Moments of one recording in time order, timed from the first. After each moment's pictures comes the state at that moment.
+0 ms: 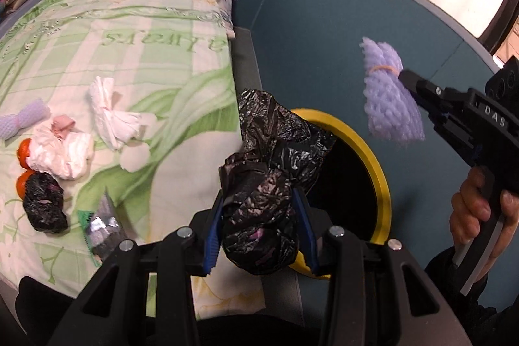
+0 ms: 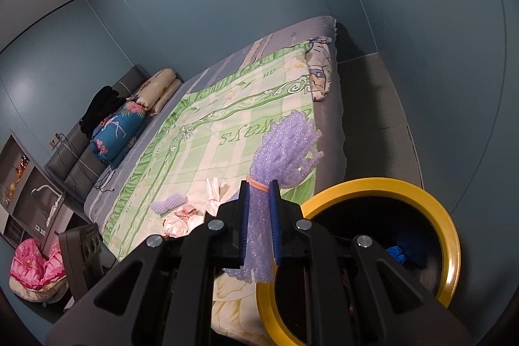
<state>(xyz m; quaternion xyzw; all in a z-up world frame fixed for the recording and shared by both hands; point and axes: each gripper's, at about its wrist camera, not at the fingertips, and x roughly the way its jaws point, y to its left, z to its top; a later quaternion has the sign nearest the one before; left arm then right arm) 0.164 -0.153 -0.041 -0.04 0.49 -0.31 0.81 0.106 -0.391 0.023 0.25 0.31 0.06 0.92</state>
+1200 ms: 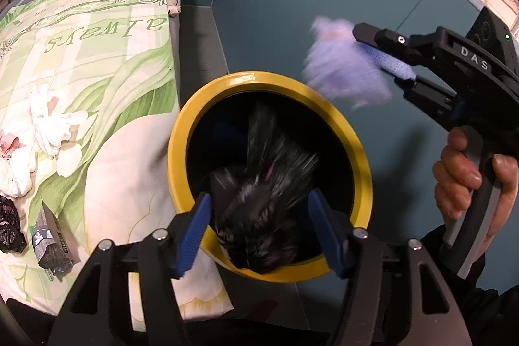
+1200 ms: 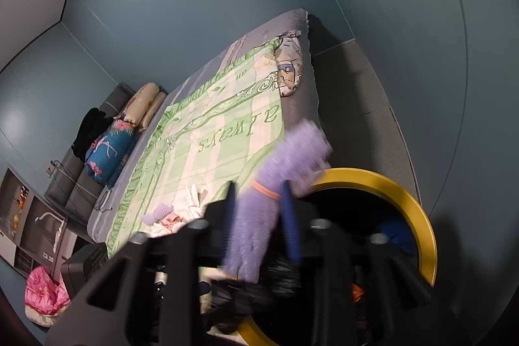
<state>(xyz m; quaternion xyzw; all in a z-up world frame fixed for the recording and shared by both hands) 0.147 -0.238 -0.063 0.02 0.51 -0.38 0.77 0.099 -0.436 -0.001 0.31 0.31 0.02 0.90</state>
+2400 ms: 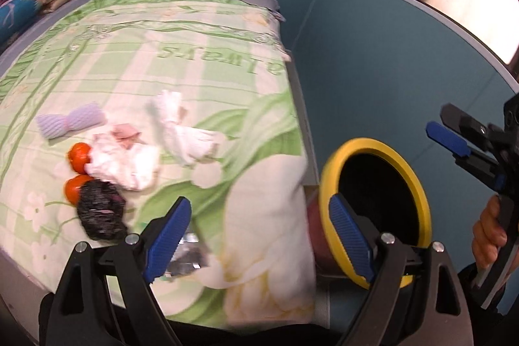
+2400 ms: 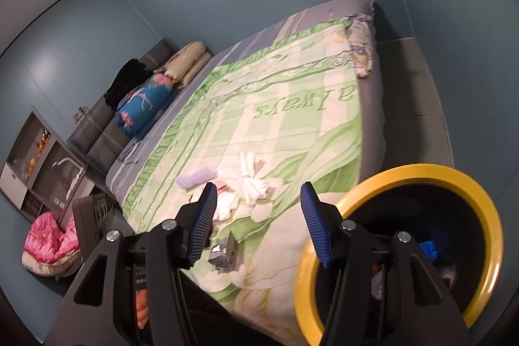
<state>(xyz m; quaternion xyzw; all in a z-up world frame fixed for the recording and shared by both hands) 0.192 -0.082 -0.040 -0.04 0.46 -0.22 0.86 0.139 -0.335 0.015 0.24 0.34 0.14 0.90</state>
